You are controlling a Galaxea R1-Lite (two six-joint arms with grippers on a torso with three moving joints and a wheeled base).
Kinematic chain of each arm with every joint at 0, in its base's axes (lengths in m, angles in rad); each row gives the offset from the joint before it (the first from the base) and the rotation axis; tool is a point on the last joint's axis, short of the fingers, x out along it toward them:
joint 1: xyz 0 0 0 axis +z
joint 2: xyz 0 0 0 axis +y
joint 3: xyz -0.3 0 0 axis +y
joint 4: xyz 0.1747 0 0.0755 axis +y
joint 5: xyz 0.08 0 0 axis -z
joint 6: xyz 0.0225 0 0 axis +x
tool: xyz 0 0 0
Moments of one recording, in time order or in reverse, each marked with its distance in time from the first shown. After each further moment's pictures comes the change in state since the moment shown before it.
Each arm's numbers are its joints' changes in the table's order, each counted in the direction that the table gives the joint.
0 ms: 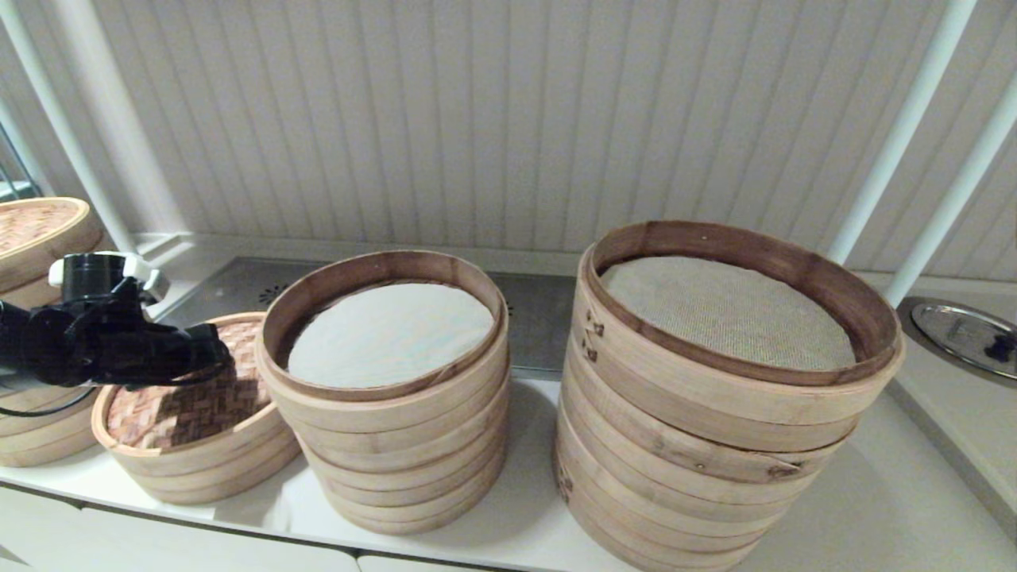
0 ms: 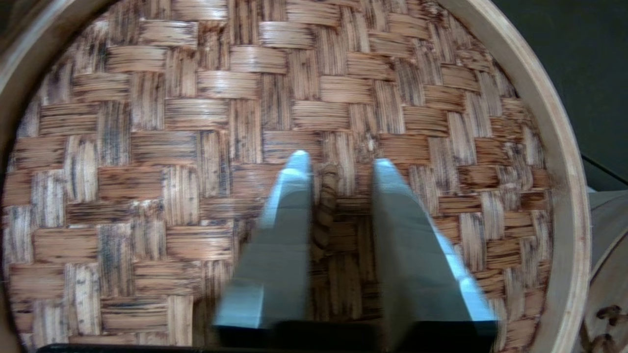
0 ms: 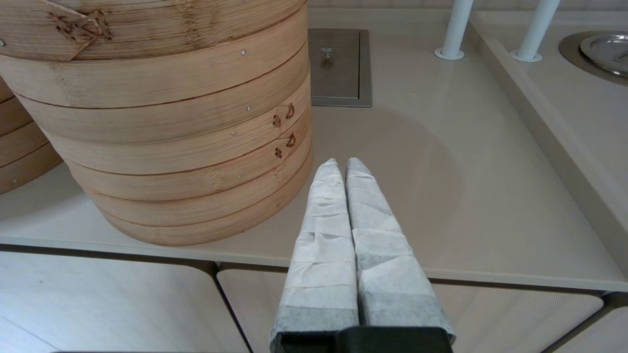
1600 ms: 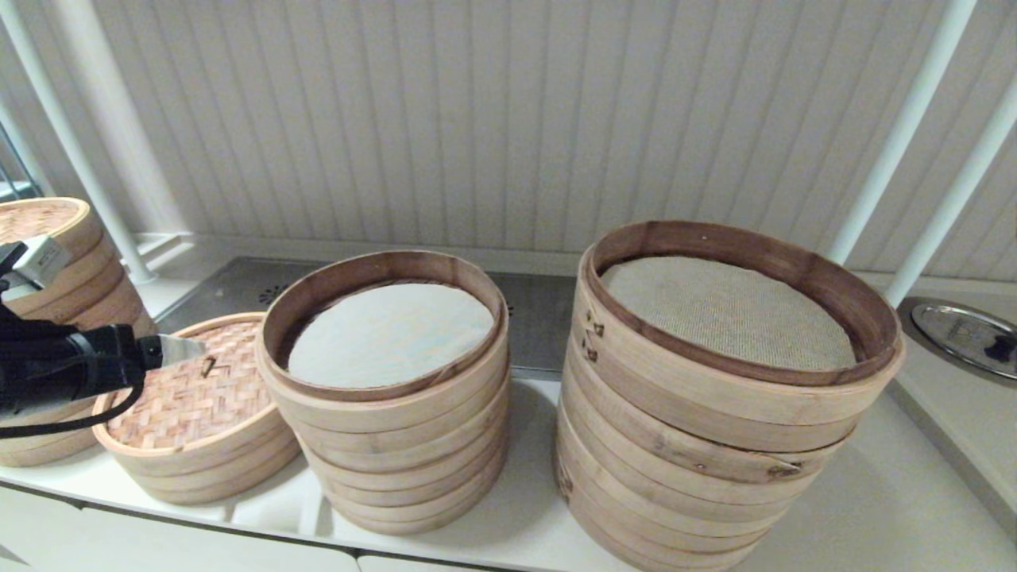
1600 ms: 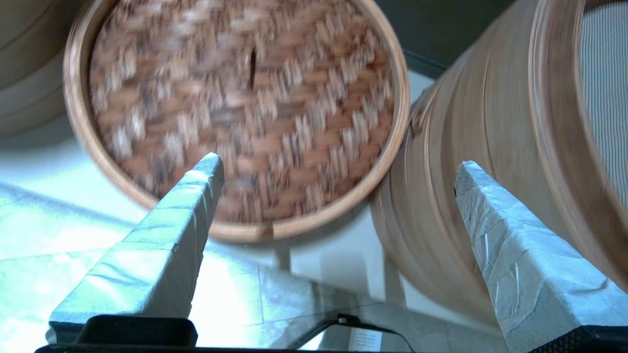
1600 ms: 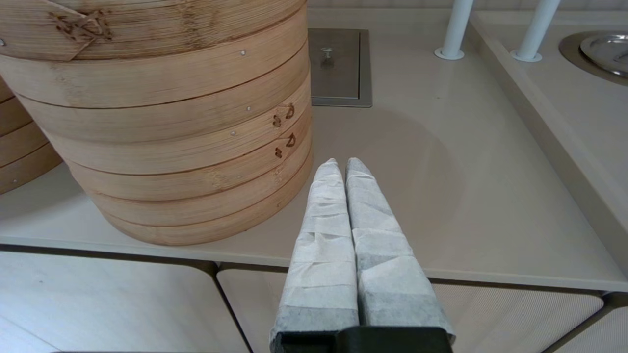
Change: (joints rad) left arm -0.067 -0.591 0.212 0.265 0.036 0.063; right arm 0.000 0.000 0.000 0.000 0.000 0.000
